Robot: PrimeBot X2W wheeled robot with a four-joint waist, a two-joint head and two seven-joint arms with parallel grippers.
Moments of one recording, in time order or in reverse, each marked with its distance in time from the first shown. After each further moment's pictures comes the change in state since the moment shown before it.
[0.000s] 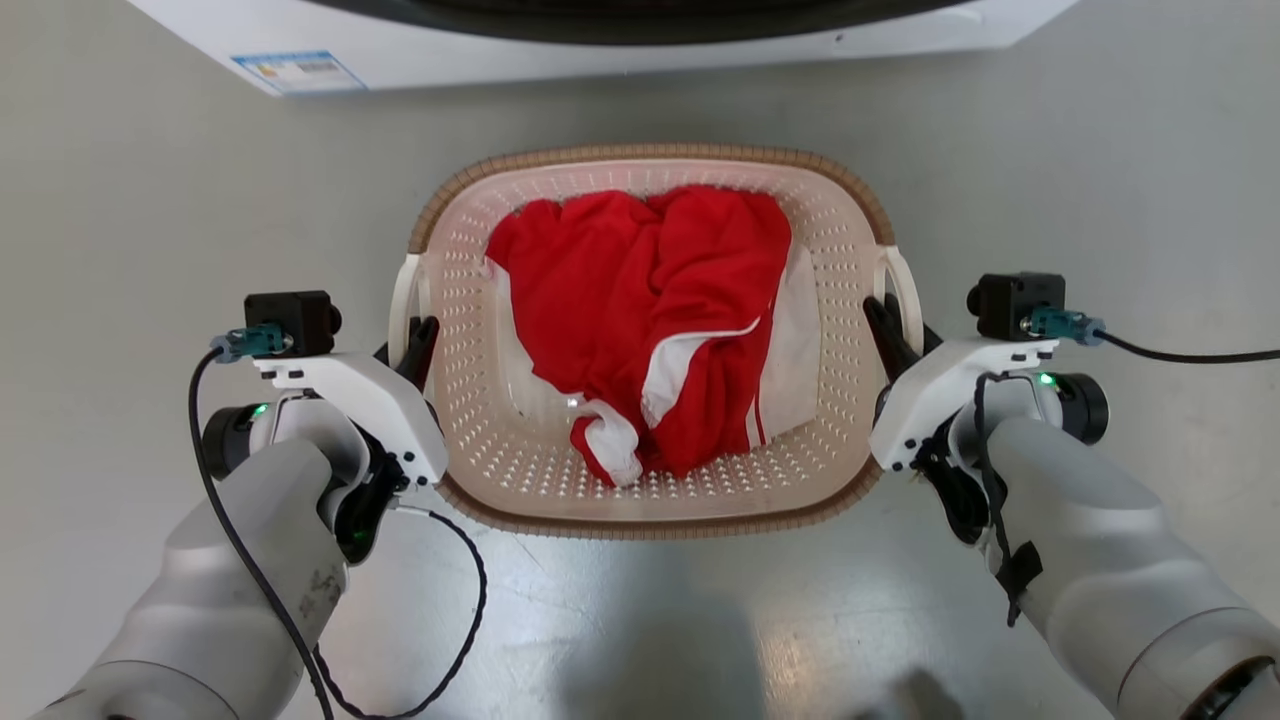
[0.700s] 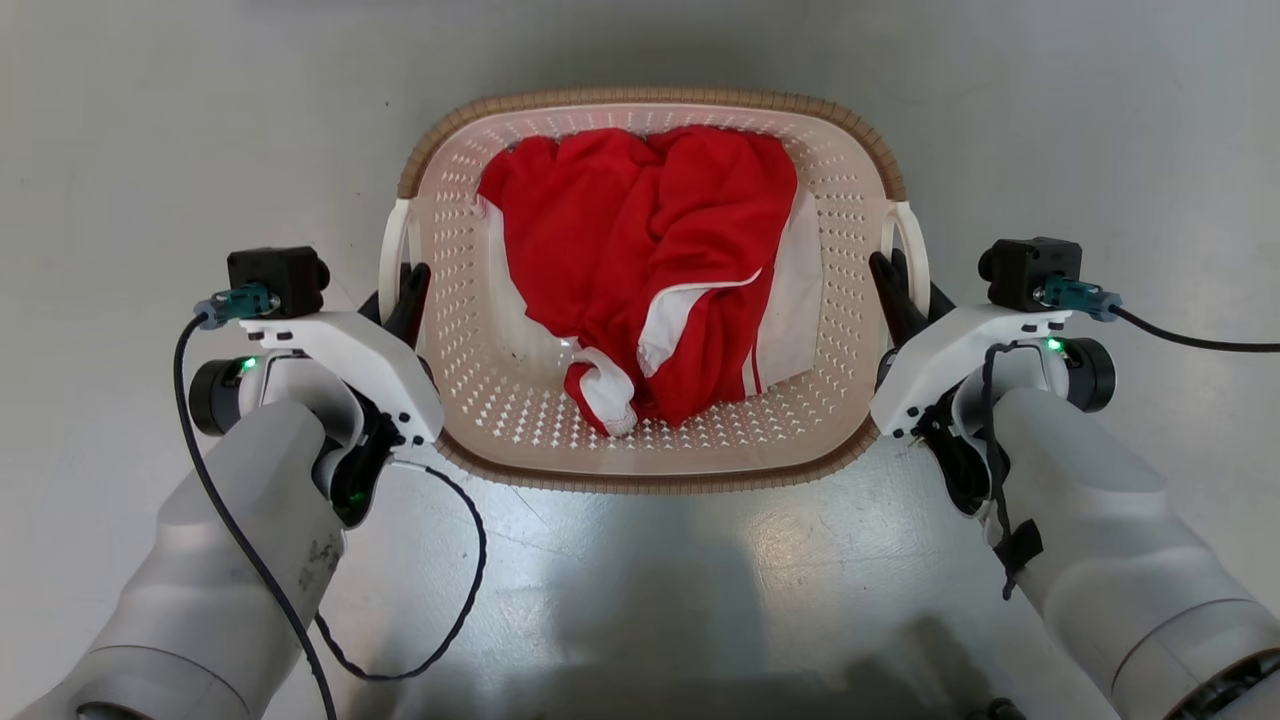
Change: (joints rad) left arm -0.007 -0.013 0.220 -0.027 0.223 0.000 0.000; right arm 0.000 0.015 -0.240 -0.035 -0.226 0.000 0.000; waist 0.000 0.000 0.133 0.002
